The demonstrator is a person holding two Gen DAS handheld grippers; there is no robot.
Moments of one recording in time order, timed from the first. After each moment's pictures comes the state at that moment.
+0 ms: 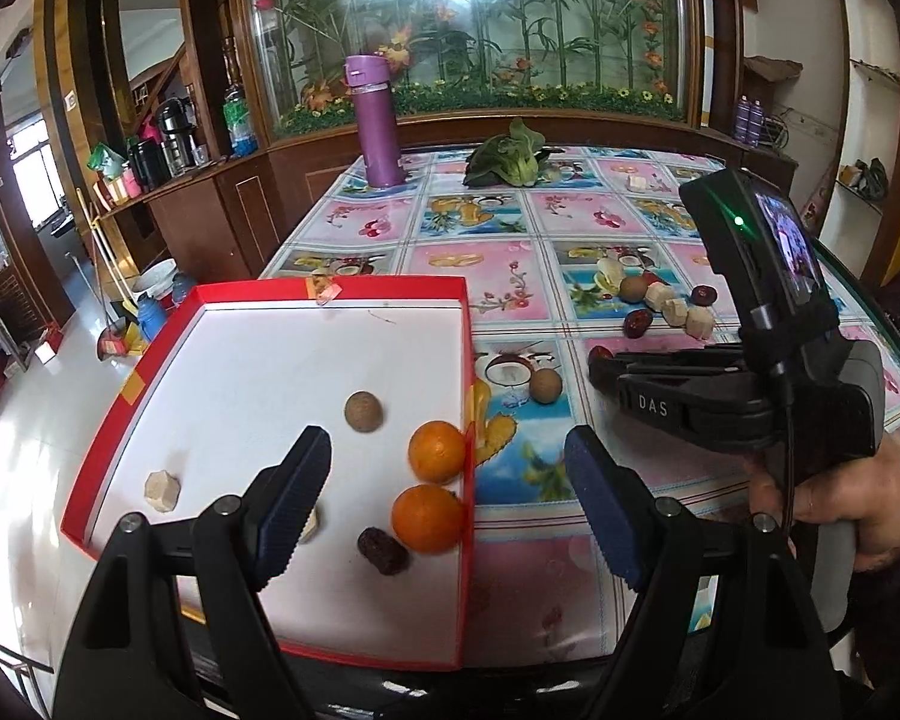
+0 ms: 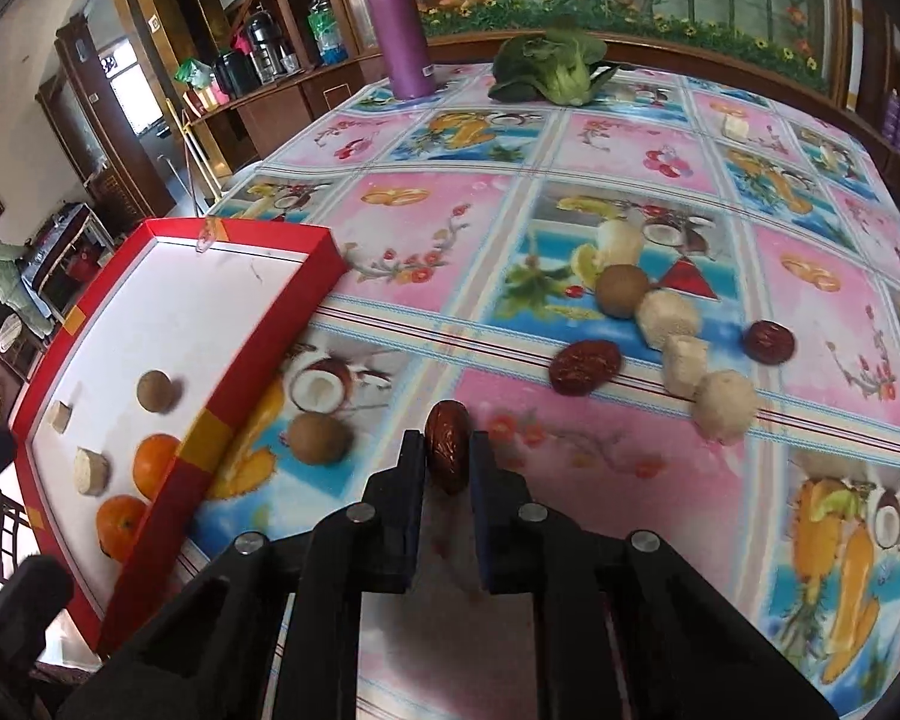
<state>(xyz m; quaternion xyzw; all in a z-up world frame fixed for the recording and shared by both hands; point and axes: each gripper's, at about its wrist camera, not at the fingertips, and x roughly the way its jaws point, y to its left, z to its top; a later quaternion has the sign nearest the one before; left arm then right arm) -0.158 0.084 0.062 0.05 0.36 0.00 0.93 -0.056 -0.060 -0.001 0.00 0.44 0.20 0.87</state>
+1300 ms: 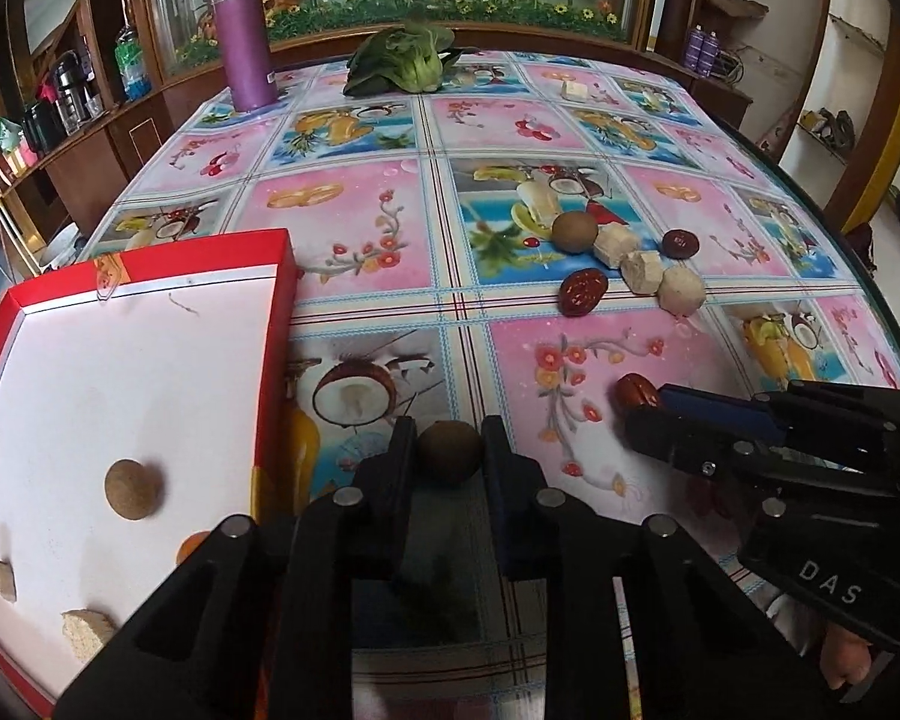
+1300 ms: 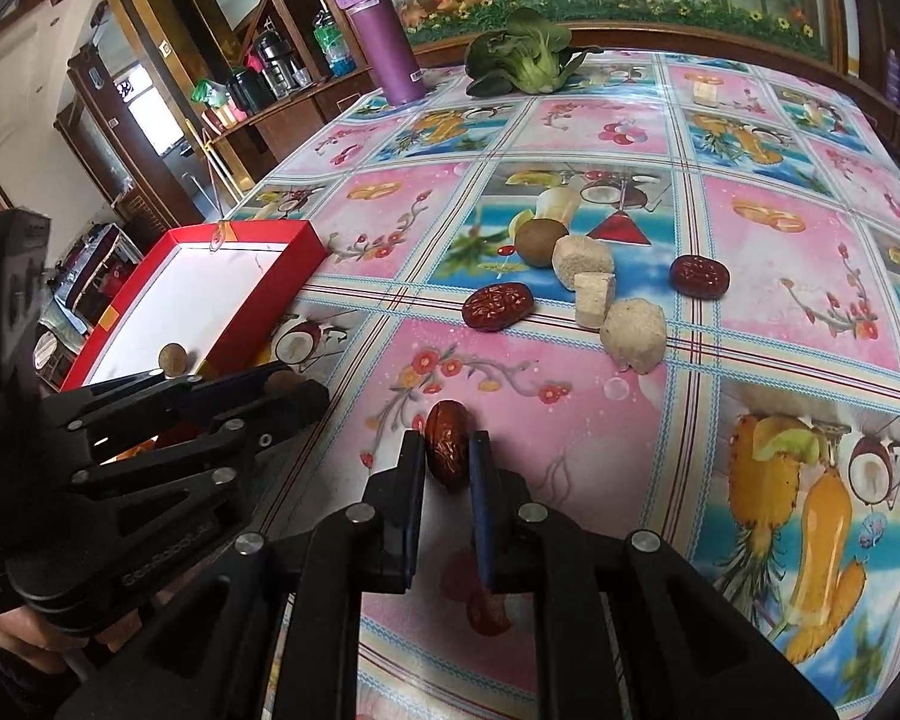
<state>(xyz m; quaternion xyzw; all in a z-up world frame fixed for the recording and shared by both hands) -0.066 0.040 0.008 0.03 0.45 -0.09 0.89 -0.068 -0.106 -0.004 0.04 0.45 0.24 0.86</state>
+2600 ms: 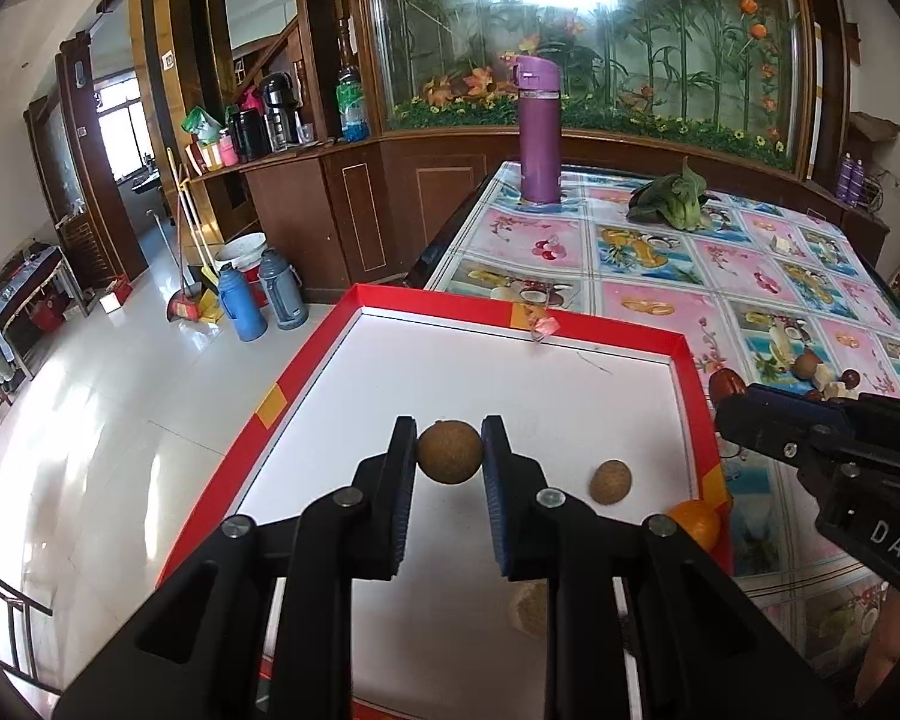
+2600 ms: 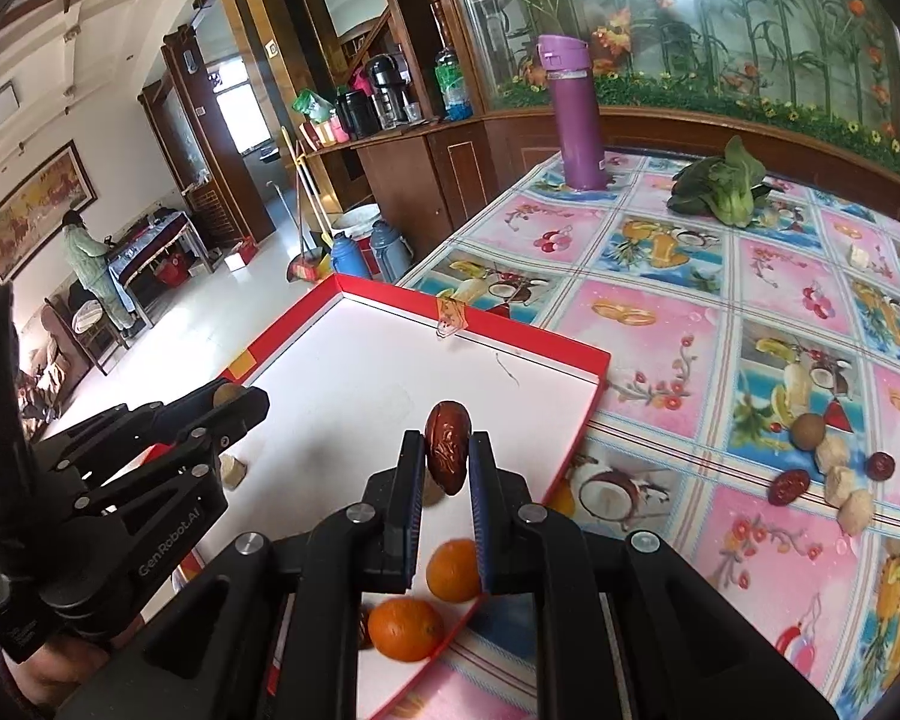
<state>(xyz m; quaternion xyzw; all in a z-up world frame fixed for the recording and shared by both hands) -0.124 0.204 0.063 0.01 0.34 0.12 0.93 -0.076 0.050 0.056 0.01 0.37 0.32 0.87</state>
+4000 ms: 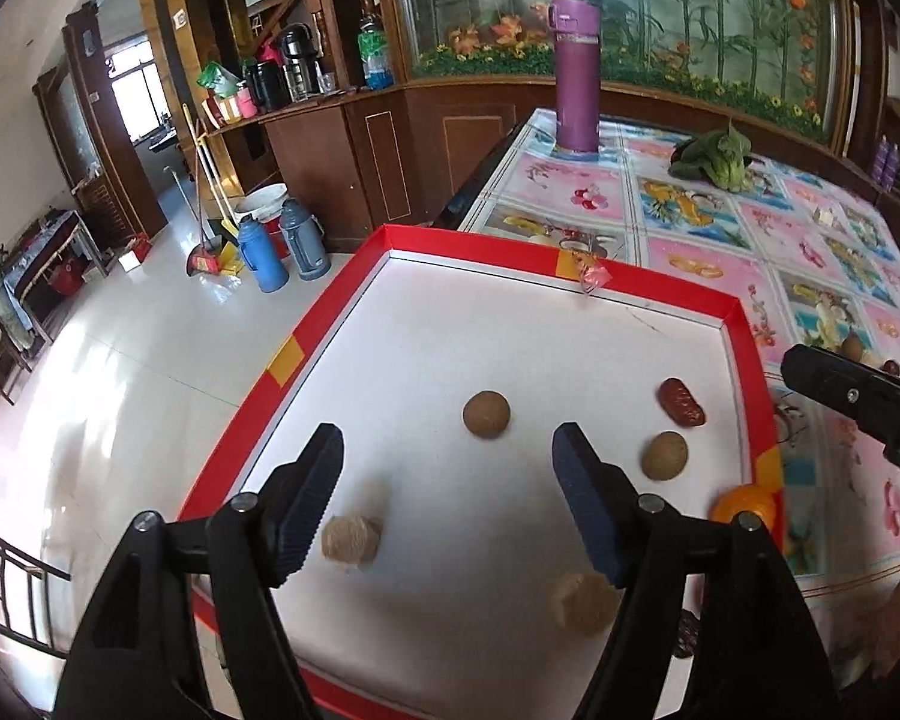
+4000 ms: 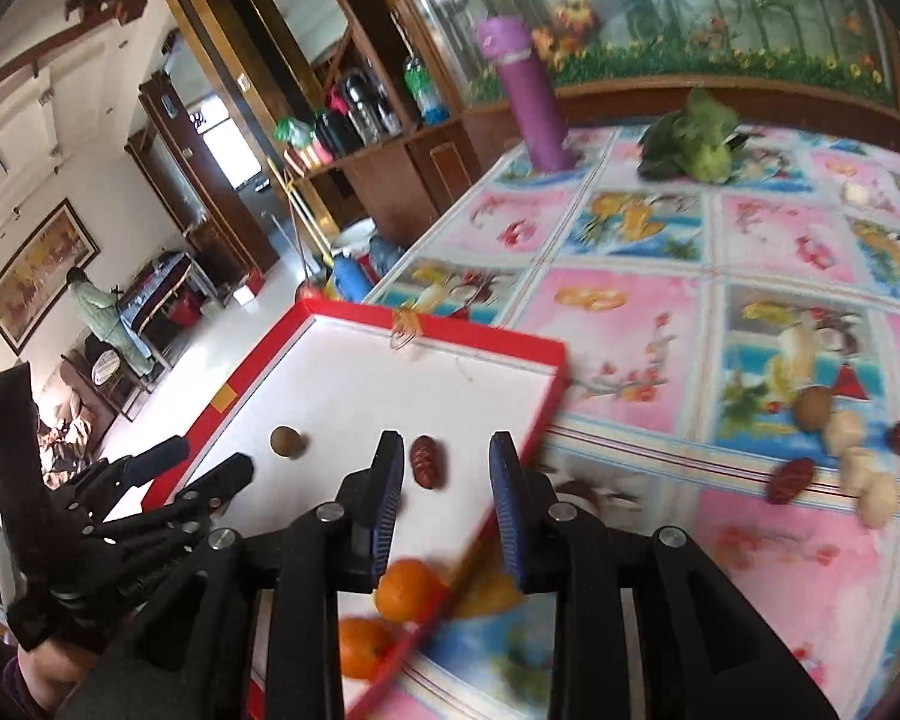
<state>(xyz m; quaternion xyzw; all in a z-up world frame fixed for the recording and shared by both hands) -0.122 0.216 0.051 -0.01 0.39 0.15 0.91 -0.071 -0.001 0.044 0.08 0.37 0.32 0.87</state>
